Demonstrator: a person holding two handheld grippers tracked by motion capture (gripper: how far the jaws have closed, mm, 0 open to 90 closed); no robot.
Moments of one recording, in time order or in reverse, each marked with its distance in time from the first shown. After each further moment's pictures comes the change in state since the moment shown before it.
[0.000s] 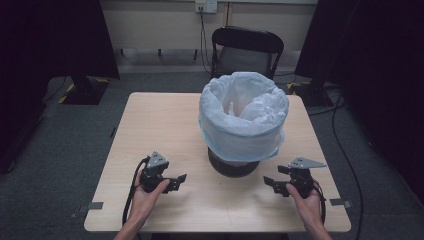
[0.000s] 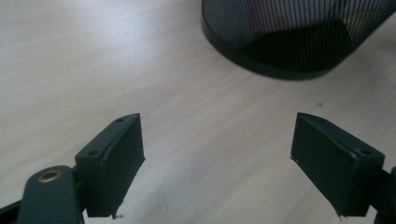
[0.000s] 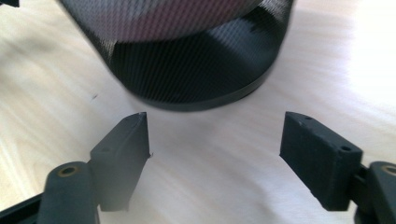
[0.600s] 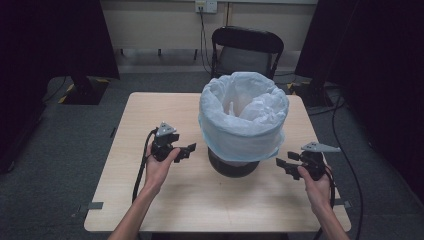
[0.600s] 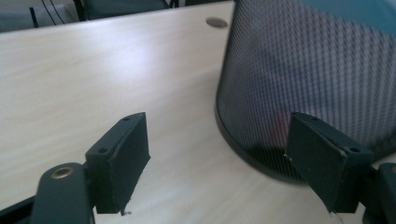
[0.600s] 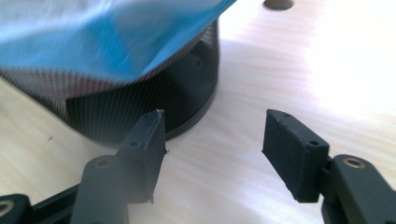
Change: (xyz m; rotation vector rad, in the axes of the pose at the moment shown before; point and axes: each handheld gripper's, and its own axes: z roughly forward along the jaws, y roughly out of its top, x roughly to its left) left arm 0.025 0.071 0.032 -0.131 0.003 -0.063; right arm -0.038 0.031 -0.012 -0.036 -0.082 0.050
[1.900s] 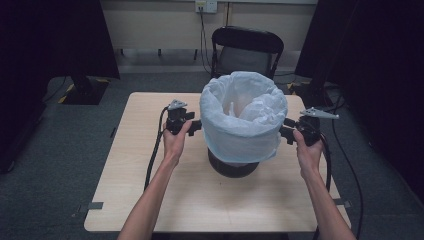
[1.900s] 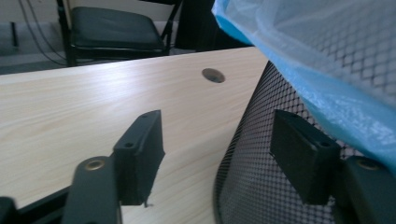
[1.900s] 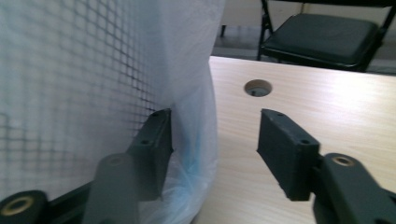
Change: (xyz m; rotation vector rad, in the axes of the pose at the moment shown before) left arm 0.015 0.050 0.061 -0.090 -0.082 -0.098; right arm -0.016 0.085 0.025 -0.155 -0.021 0.067
